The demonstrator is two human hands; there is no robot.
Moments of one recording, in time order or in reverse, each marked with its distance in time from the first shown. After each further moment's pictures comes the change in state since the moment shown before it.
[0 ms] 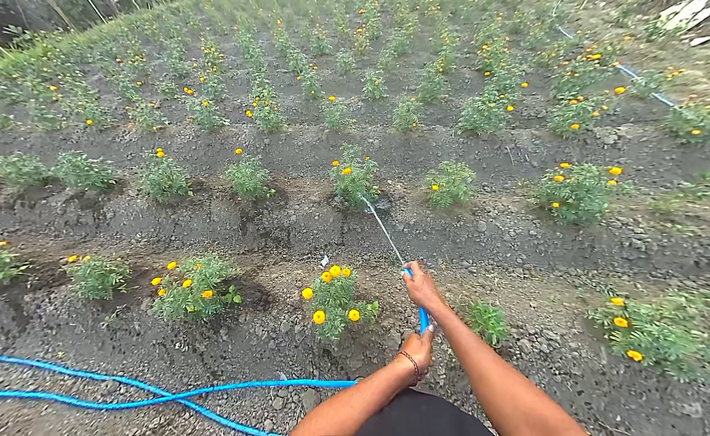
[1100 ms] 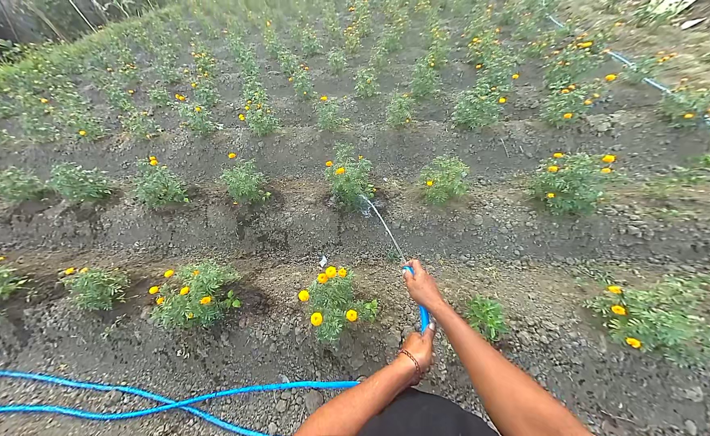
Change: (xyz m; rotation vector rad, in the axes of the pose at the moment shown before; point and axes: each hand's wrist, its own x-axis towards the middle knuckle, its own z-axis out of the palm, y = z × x) left_hand 0.000 0.010 0.013 0.009 0.001 -0.009; right_hand -0.002 0.013 -0.012 0.067 0.034 0.023
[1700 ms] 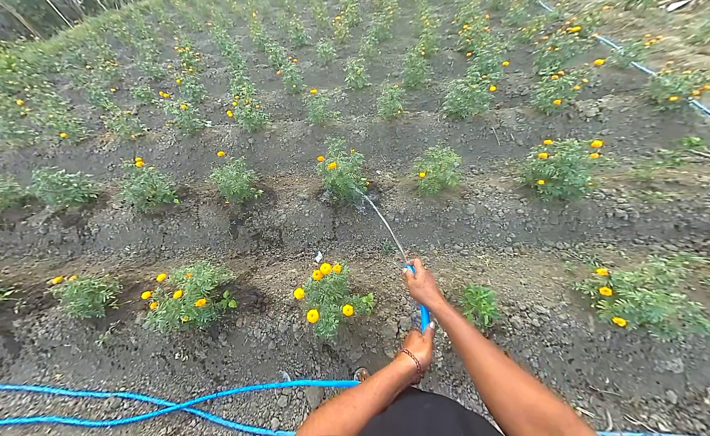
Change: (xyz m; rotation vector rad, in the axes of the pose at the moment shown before) left_hand 0.005 -0.005 0.013 0.037 -0.026 -0.026; right_hand -0.005 0.021 -0.002 0.036 0.015 0.045
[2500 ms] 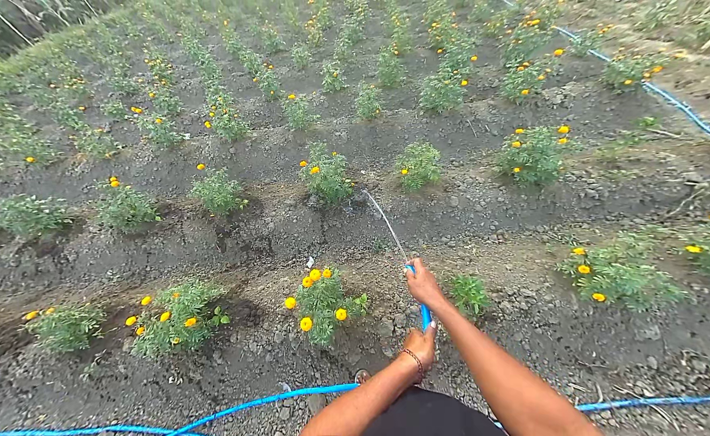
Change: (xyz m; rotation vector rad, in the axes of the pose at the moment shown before) left_hand 0.008 0.009 0.018 0.036 -0.052 -0.016; right_hand -0.002 0.022 -0.022 0.014 0.044 0.081
